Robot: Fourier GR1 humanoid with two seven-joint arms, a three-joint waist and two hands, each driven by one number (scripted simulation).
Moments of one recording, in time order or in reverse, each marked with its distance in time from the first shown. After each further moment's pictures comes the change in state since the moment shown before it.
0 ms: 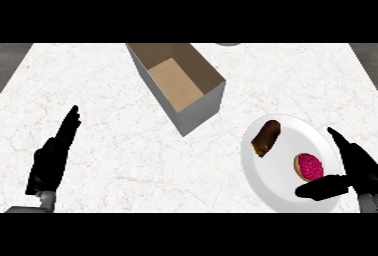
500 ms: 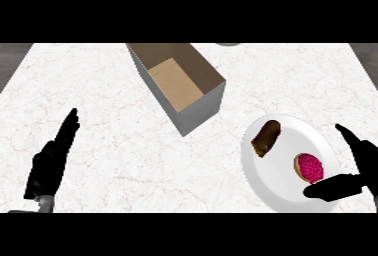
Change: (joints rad) left arm 0.021 0.033 -0.038 -0.023 0.027 0.038 0.001; right arm -0.016 -0.102 0.004 -0.044 -0.098 -0.019 0.020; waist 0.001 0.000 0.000
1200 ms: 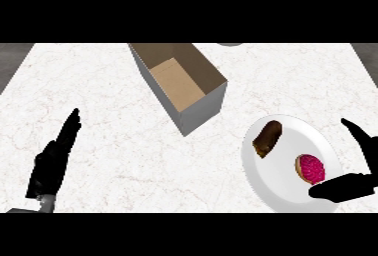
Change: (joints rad) left arm -0.013 0.032 -0.041 0.026 0.045 0.029 -0.028; right arm -0.024 -0.088 0.012 -0.061 -0.079 -0.040 0.021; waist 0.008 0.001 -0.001
